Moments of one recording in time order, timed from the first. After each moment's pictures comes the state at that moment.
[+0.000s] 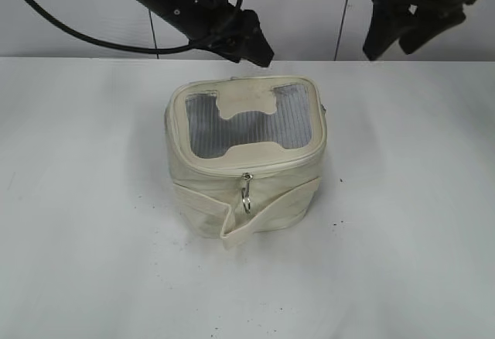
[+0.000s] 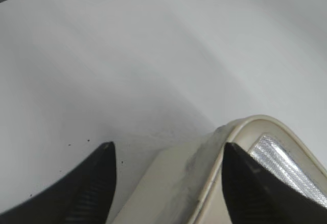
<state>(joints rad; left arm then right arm) -0.49 2.08 -1.76 -0.69 0.81 0.62 0.18 1.99 -1.84 0.25 1.22 -0.29</state>
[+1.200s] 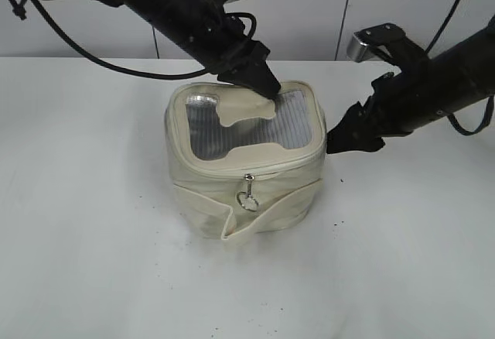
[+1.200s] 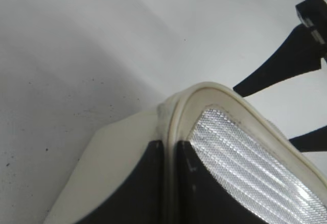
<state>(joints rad) -0.49 2.20 -1.84 -0.83 1.02 0.71 0.17 1.81 -1.03 0.90 0.61 -1.19</state>
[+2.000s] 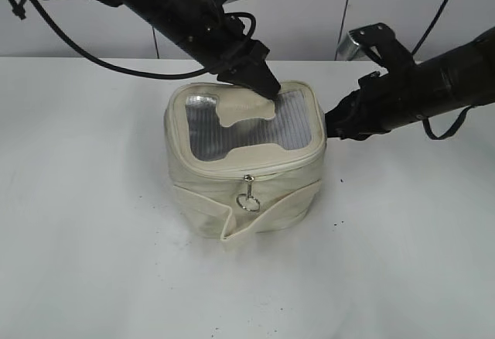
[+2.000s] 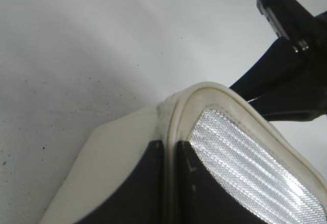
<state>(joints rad) -0.49 2.20 -1.84 -0.84 1.03 0.71 0.17 1.89 -1.03 1.26 0.56 -1.56</state>
